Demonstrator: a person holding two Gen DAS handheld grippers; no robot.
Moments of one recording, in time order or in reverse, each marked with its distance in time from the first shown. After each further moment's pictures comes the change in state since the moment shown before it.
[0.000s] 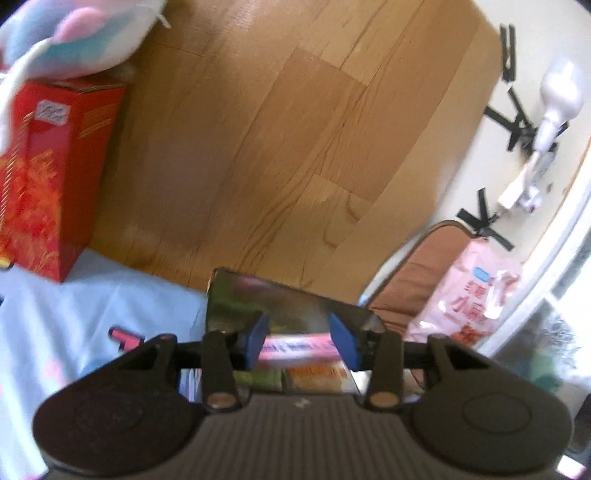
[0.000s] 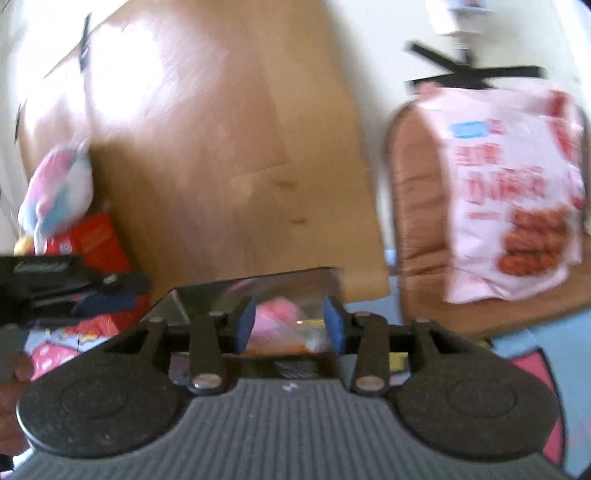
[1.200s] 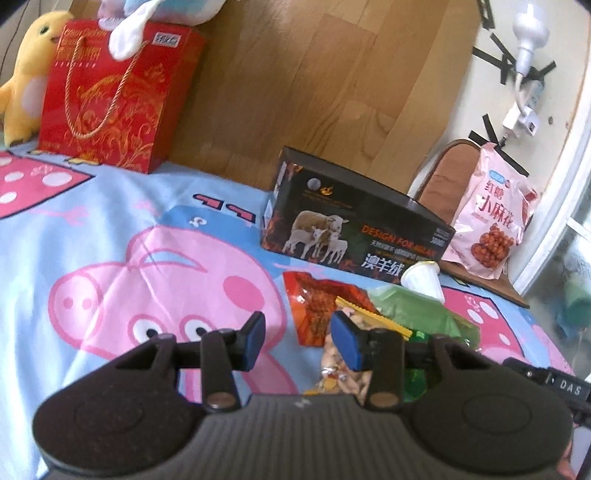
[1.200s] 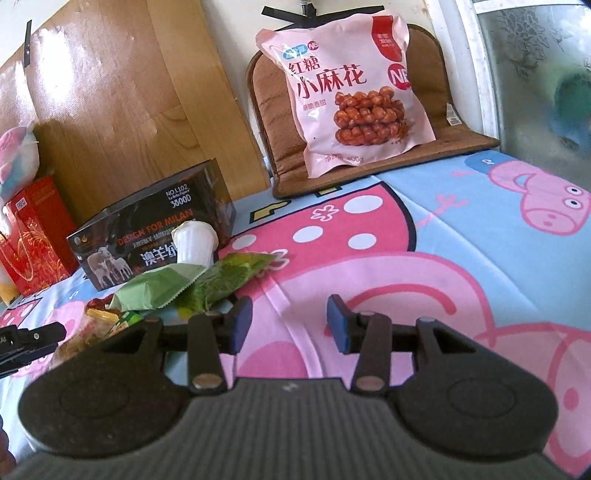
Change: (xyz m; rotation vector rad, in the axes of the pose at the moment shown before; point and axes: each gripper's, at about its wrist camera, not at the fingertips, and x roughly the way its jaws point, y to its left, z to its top) left arm -0.062 0.016 -0.144 0.057 0.000 0.144; right arm -0.099 -0.037 -0.106 0.122 0.079 -0.237
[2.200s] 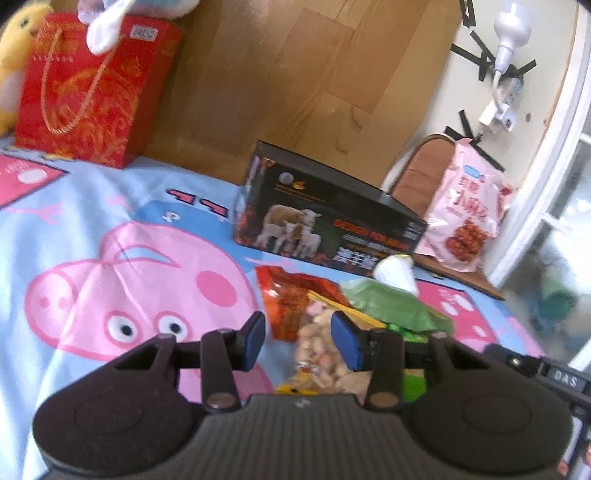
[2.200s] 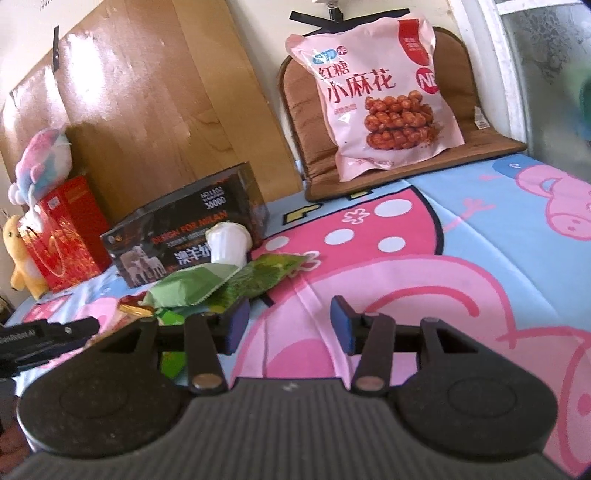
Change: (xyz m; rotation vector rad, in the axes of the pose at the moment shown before) left arm -0.001 -0.006 0.002 -0.006 0.034 -0.102; right arm -0.007 -0.001 0.004 0.001 0.002 0.133
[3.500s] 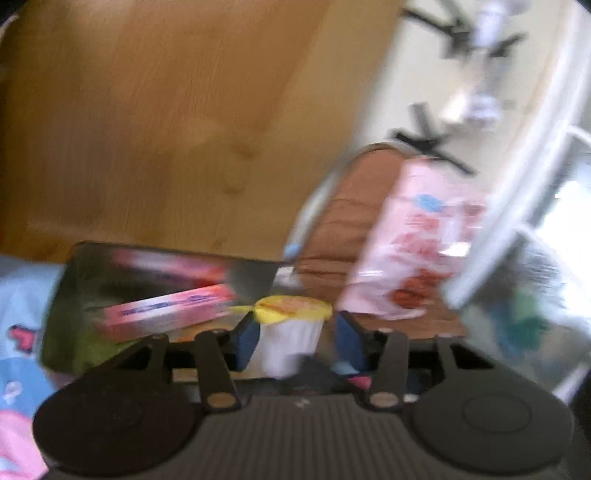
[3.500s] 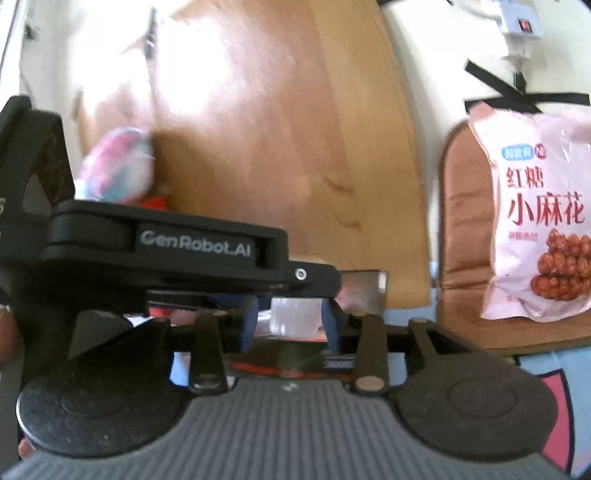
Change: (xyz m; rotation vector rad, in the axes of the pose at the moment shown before) left arm 0.122 -0.098 0.142 0.087 0.115 -0.064; right arm 0.095 0.074 0.110 -0.252 -0.043 0.238
